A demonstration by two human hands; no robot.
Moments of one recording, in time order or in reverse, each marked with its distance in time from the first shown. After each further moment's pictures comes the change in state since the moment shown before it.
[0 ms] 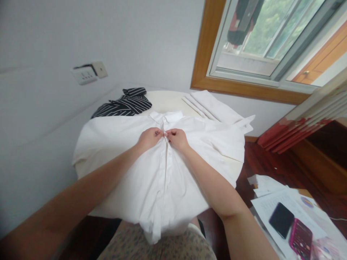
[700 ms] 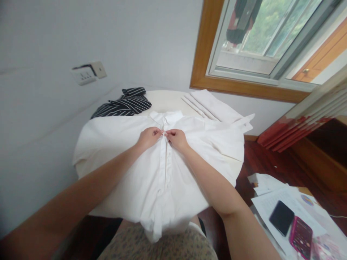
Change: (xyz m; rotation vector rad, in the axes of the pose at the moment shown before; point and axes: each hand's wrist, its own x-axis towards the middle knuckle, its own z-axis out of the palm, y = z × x) left_hand 0.000 0.000 -0.001 -0.055 0.022 -0.038; right_hand 0.000 0.004 0.003 -0.069 0.006 0.023
